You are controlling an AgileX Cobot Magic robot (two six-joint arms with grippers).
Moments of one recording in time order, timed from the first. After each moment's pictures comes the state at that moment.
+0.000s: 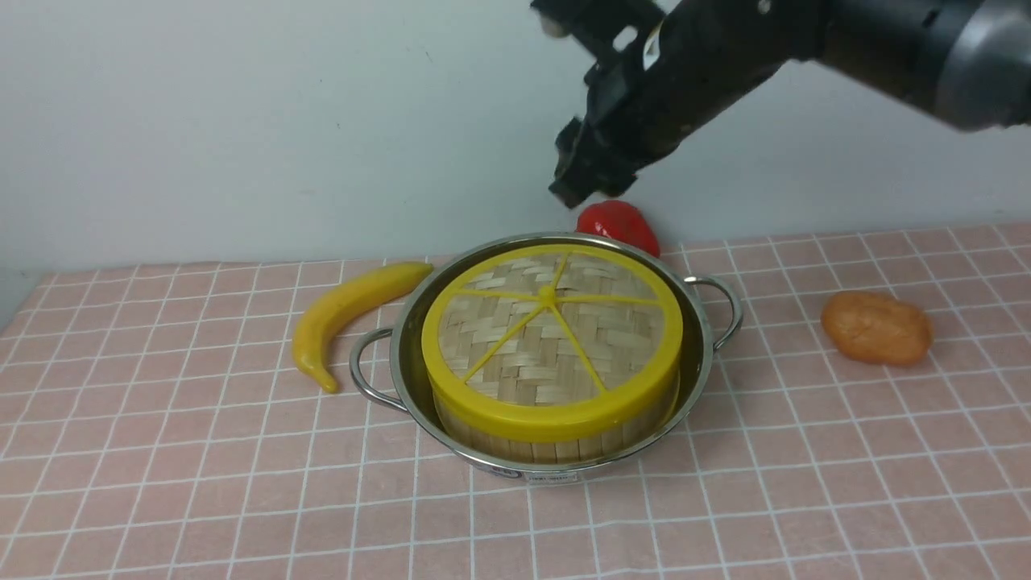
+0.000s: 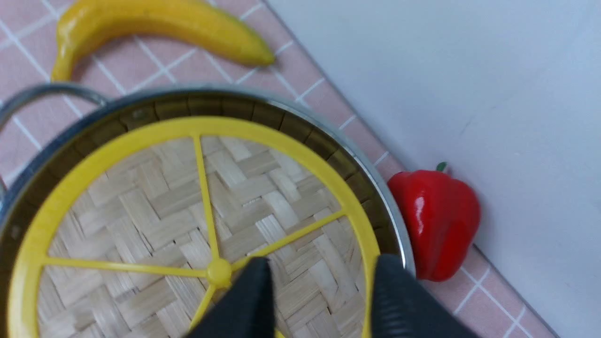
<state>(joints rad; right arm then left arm) 0.56 1.90 -1.91 0.01 0.97 -0.21 0.06 0.00 0.01 0.08 0.35 0.04</state>
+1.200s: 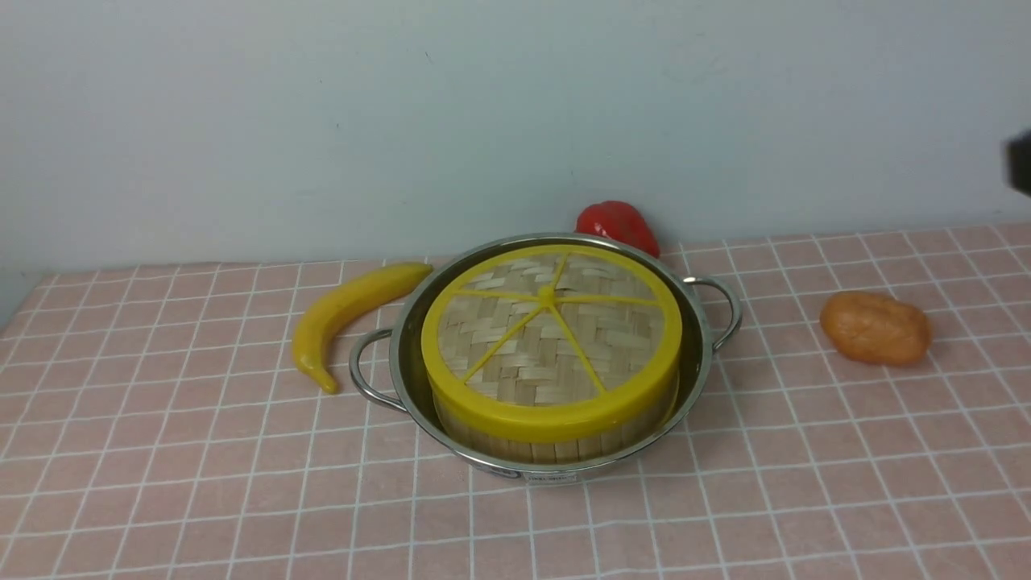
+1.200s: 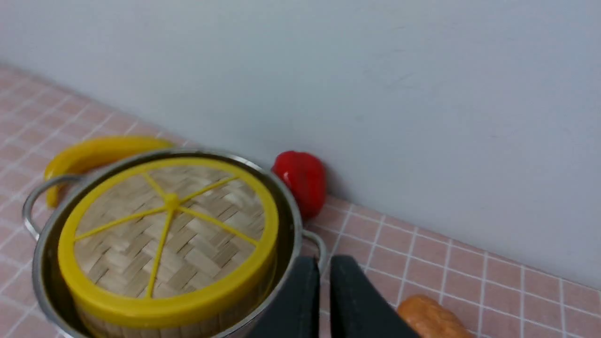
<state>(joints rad) 0.36 0.75 -0.86 -0.06 0.60 0.11 0.06 0.00 0.01 0.08 0.35 0.04</state>
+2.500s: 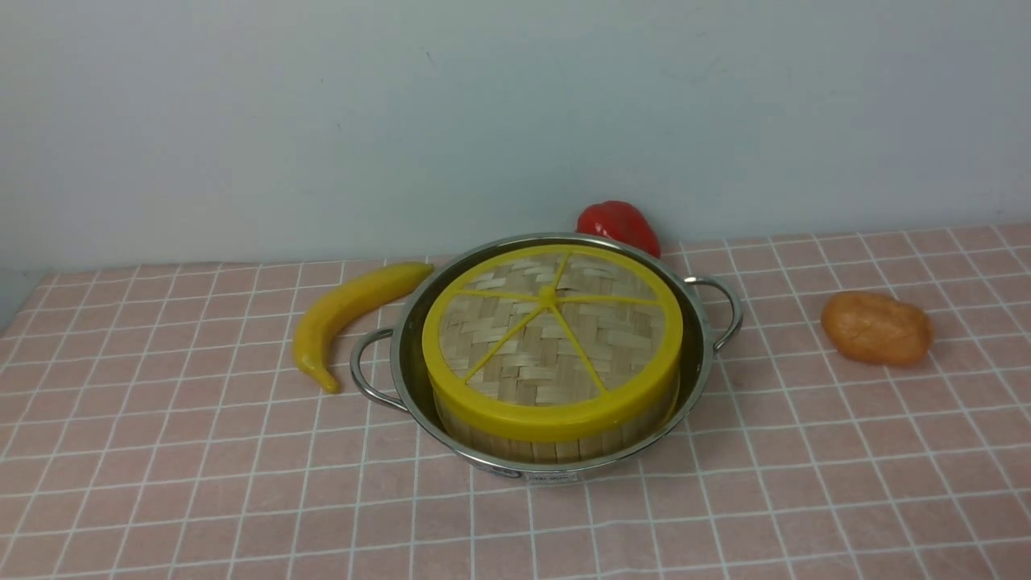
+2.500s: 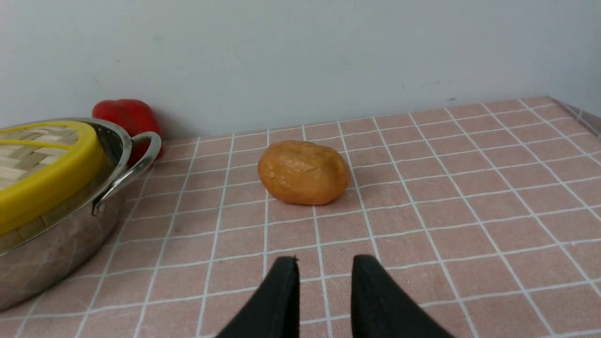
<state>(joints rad) -0.01 0.00 0.01 -0.01 0.35 0.24 0.06 0.00 0.01 0.08 0.35 0.04</state>
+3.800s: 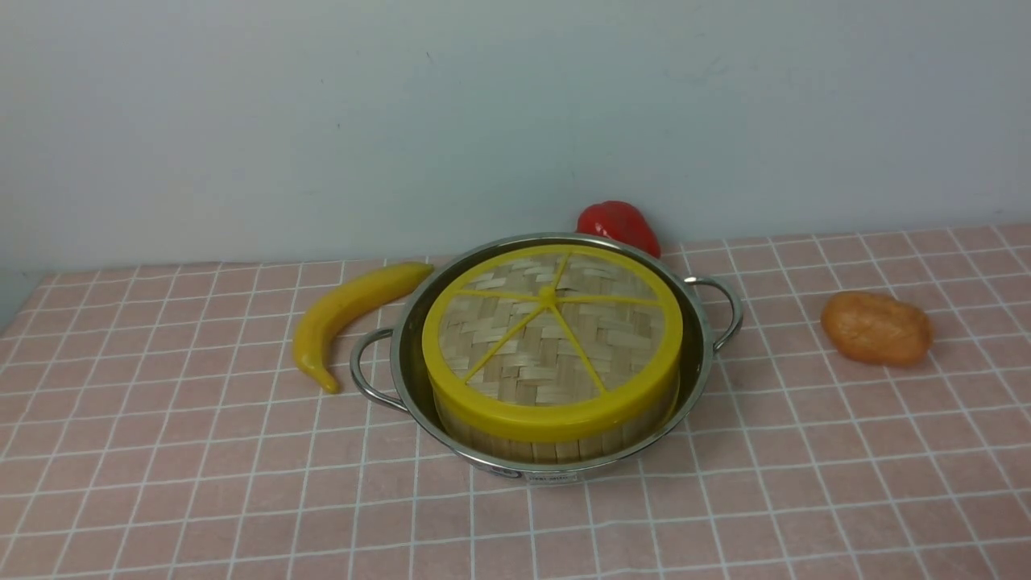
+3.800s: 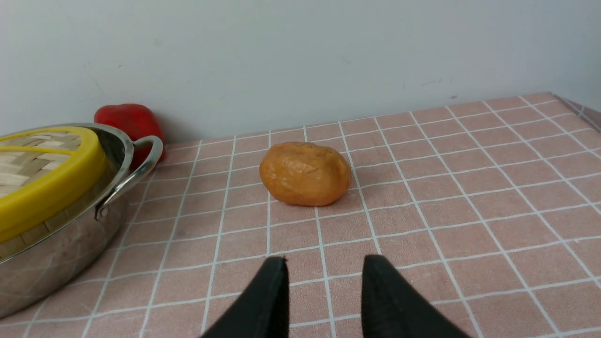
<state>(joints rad) -0.01 0.00 0.01 0.00 0.35 0.26 0.06 0.00 0.01 0.08 0.35 0.04</state>
